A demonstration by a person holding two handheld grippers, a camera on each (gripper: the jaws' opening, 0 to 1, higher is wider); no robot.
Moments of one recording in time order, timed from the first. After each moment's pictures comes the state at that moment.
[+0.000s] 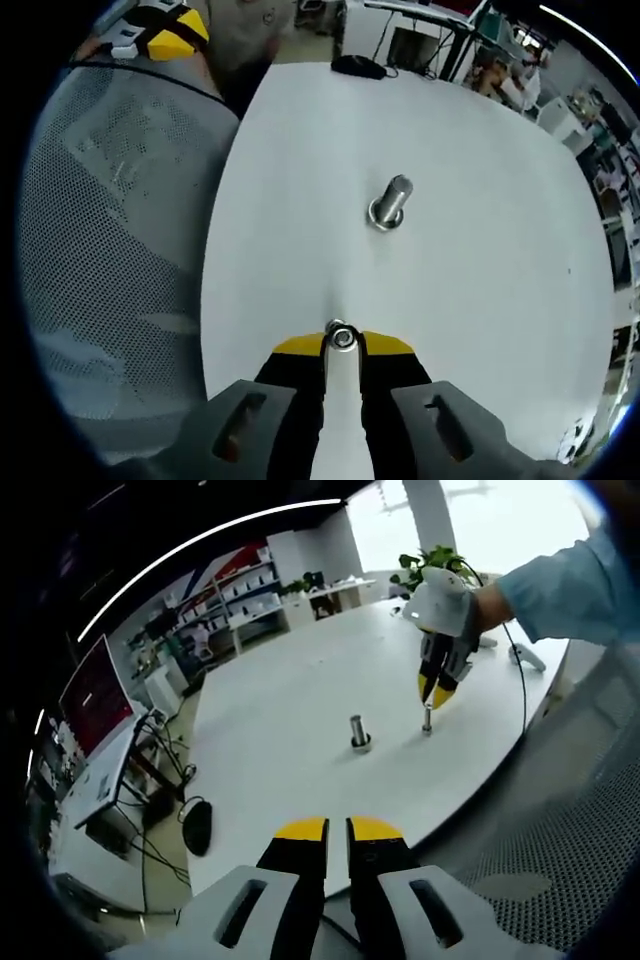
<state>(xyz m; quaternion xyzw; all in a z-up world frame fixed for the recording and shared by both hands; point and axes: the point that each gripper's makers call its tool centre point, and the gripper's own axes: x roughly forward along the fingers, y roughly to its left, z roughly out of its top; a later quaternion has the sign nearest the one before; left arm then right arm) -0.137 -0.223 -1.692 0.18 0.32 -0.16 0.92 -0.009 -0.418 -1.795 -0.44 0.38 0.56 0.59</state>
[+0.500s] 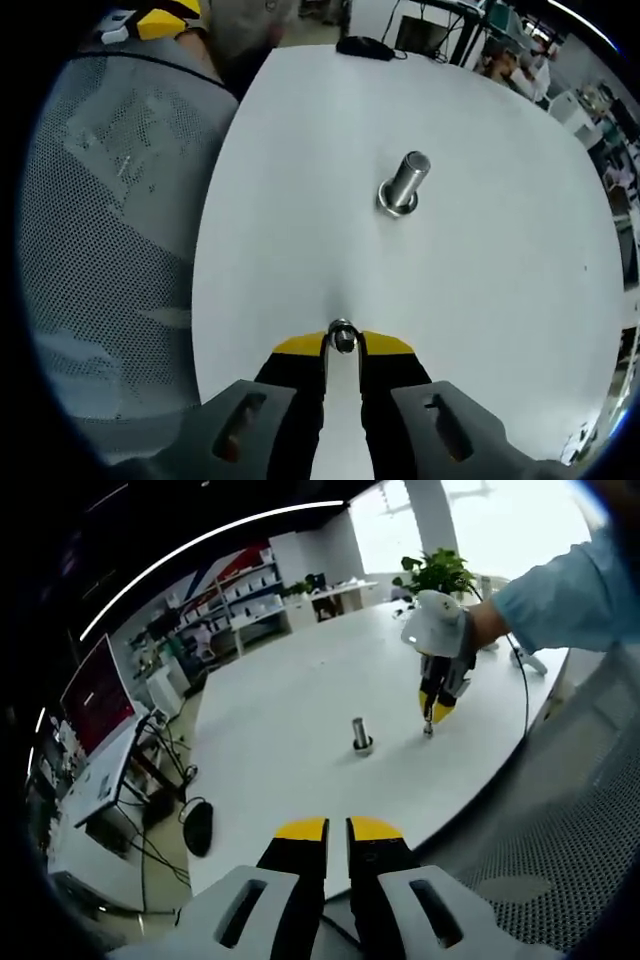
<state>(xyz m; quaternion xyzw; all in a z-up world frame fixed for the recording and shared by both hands) -0.136 -0.222 -1.690 0.18 0.31 -0.15 0.92 -0.010 -0.419 -1.826 -0.44 0.41 0.56 0.57</state>
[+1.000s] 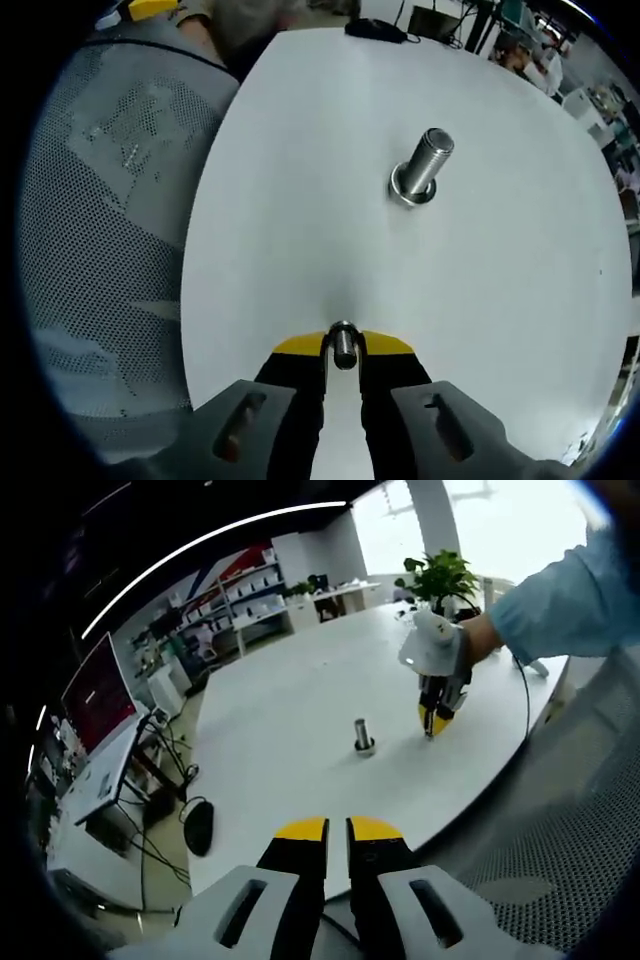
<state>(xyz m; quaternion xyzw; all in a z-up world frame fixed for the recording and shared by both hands) -0.134 -0.221 -1.690 0.17 0.31 -0.15 0.92 -0.009 -0.416 -1.842 -0.45 0.42 0.57 0.55</state>
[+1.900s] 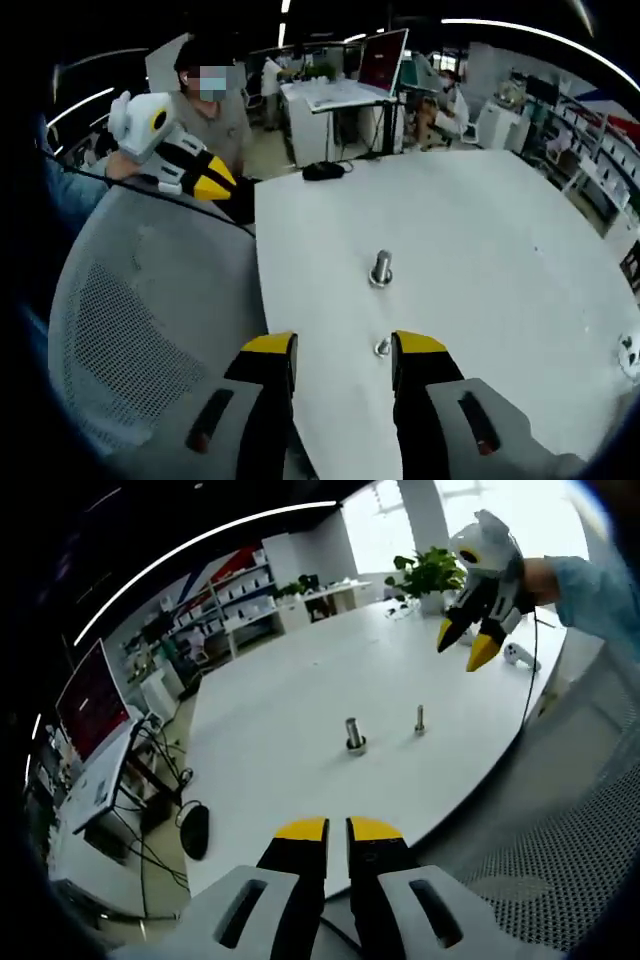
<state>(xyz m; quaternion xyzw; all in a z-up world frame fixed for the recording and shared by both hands) -0.139 -0.228 -1.692 0.19 0.32 -0.17 0.91 -0.067 -0.435 -1.665 -0.19 0.30 0.55 0.76</state>
